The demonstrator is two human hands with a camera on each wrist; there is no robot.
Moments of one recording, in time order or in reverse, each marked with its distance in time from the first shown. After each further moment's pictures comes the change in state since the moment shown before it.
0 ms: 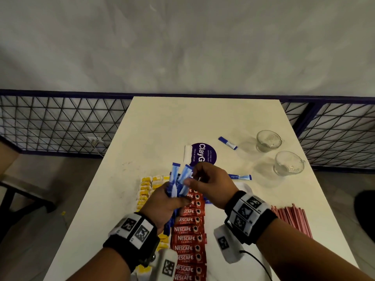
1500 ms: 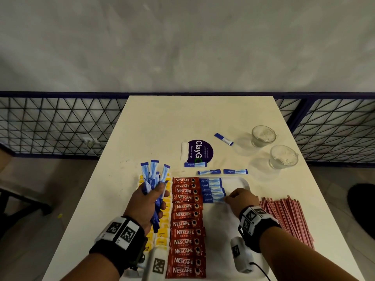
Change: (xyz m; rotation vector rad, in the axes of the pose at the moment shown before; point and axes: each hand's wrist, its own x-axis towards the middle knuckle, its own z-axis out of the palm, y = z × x) left_hand -0.010 -0.011 -0.024 -0.188 0.260 -0.014; right_hand -0.033 0.117 -0.016 -0.415 0.152 0.749
